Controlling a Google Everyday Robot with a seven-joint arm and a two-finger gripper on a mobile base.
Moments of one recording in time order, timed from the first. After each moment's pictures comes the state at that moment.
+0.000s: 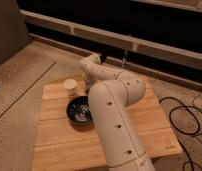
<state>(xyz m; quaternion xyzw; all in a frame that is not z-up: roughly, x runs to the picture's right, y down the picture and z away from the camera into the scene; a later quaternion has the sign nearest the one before) -0.073 -0.023 1.017 -0.24 0.09 0.49 0.83</state>
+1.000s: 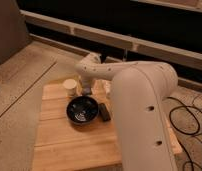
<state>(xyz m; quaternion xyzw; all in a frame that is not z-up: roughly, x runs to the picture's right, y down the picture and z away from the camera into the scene) -0.096 0.012 0.894 -0.22 0.04 0.46 0.86</state>
